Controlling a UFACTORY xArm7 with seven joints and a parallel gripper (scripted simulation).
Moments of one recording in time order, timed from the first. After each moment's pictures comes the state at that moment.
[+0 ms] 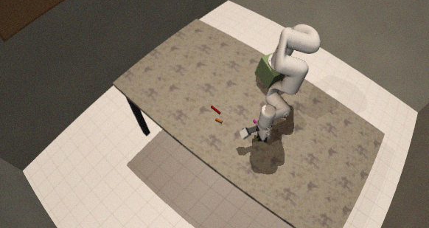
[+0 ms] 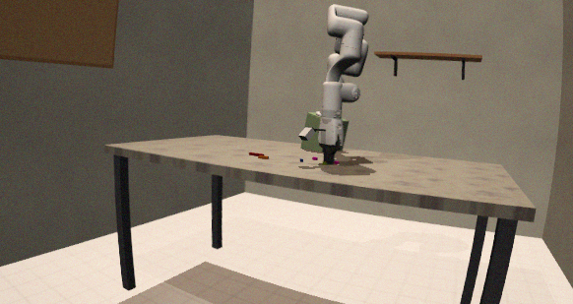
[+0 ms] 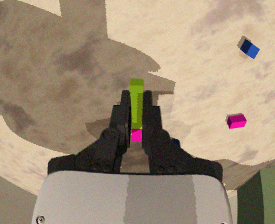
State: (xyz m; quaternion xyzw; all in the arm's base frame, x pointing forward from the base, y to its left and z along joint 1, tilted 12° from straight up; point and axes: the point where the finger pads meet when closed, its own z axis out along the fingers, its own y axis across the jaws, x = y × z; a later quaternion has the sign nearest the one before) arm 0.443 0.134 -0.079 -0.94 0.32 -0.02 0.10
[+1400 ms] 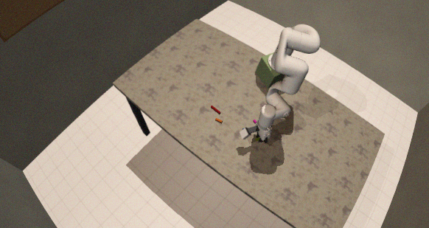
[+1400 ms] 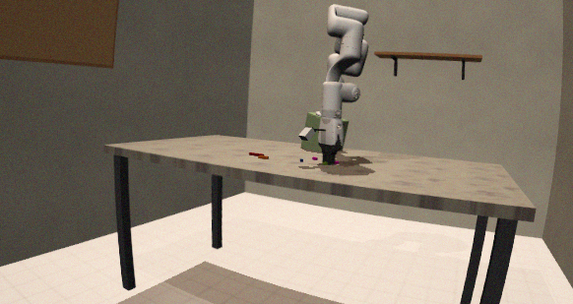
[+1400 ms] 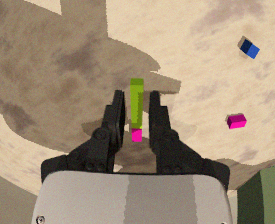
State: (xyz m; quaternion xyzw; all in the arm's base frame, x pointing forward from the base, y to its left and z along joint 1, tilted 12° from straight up) arm 0.443 0.134 -0.079 -0.94 0.32 -0.02 0.10
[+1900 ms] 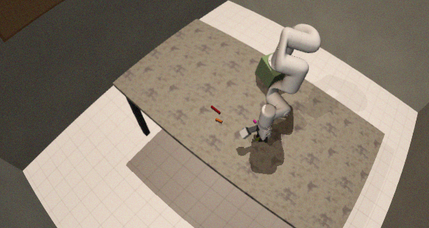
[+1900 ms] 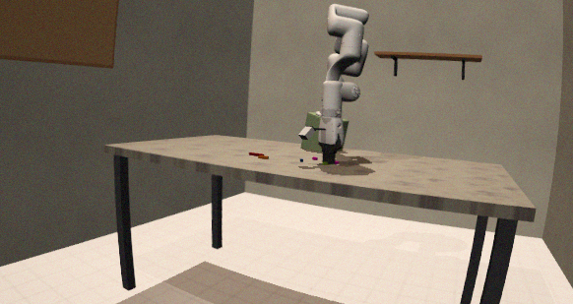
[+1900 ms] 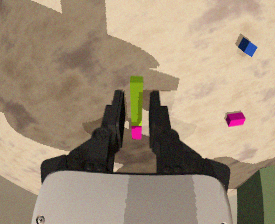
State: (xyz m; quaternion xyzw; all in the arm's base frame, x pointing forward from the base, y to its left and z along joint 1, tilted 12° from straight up) arm 0.442 0.133 -0.076 -0.94 0.32 -0.02 0.10
